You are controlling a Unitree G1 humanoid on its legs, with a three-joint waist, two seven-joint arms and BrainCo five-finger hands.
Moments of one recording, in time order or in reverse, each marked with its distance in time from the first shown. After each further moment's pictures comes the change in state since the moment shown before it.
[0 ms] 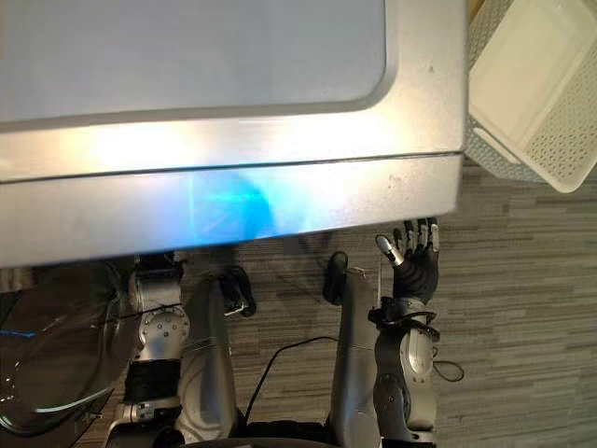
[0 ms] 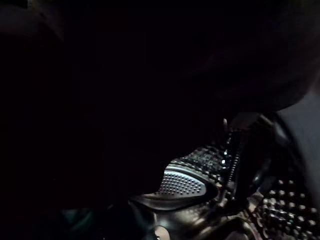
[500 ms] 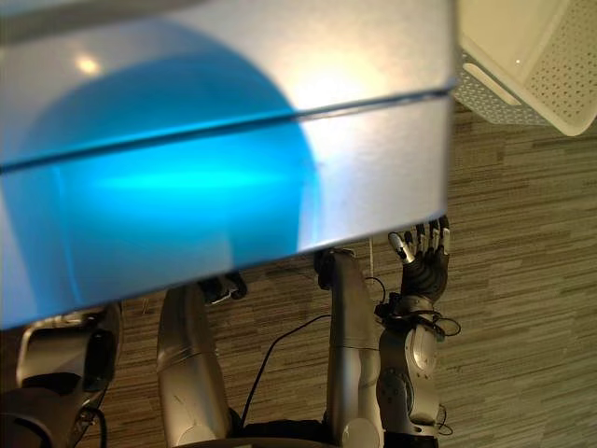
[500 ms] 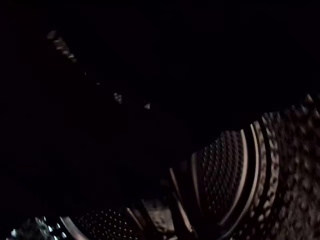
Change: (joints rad) left arm -0.434 0.535 -0.003 0.064 0.282 0.065 0.119; right arm 0.007 -0.002 -0.038 0.037 0.029 -0.020 -0.012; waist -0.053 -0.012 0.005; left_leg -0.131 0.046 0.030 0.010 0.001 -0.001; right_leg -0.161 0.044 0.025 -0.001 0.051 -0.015
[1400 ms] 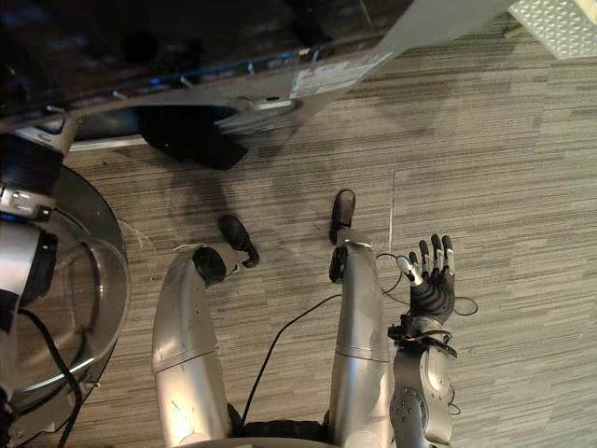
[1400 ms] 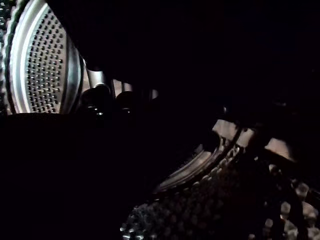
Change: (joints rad) left arm -0.725 0.219 -0.669 0.512 0.444 0.152 0.032; right arm 0.067 -0.073 -0.040 0.081 0.106 -0.034 0.104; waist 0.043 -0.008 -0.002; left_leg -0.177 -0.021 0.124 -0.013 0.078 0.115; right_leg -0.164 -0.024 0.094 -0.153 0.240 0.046
